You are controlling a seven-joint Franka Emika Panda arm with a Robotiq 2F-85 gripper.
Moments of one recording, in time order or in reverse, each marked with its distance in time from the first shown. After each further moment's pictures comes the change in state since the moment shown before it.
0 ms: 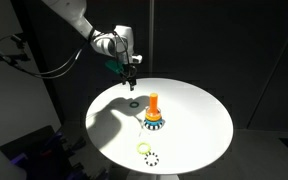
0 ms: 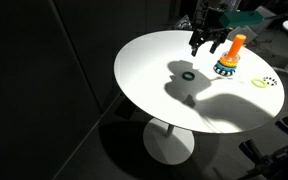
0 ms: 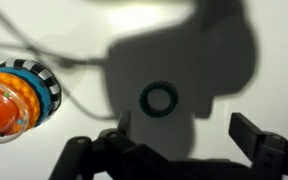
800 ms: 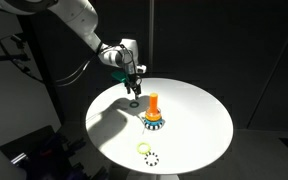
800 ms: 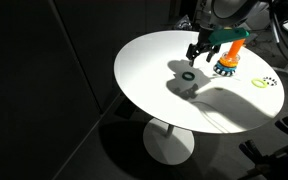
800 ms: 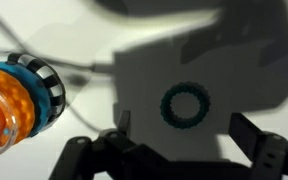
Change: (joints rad) arm 0.044 0.166 -0.068 0.101 -0.047 0.025 0.025
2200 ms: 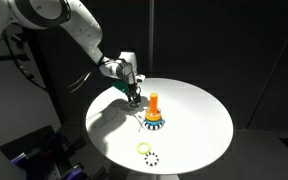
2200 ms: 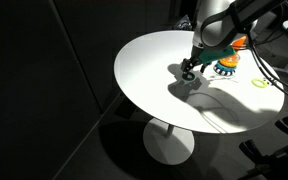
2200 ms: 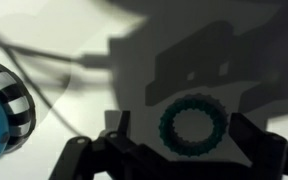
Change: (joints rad) arm 0.069 0.146 -0.056 0.046 -0.005 0.111 0.039
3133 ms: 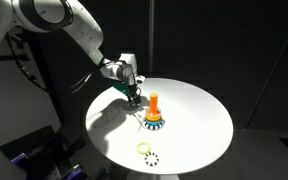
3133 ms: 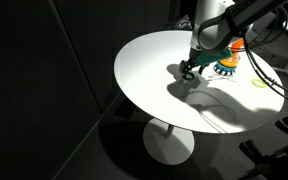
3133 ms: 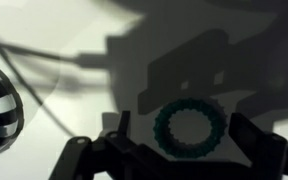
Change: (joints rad) arm 0.006 0.033 0.000 0.029 0.000 0.006 0.000
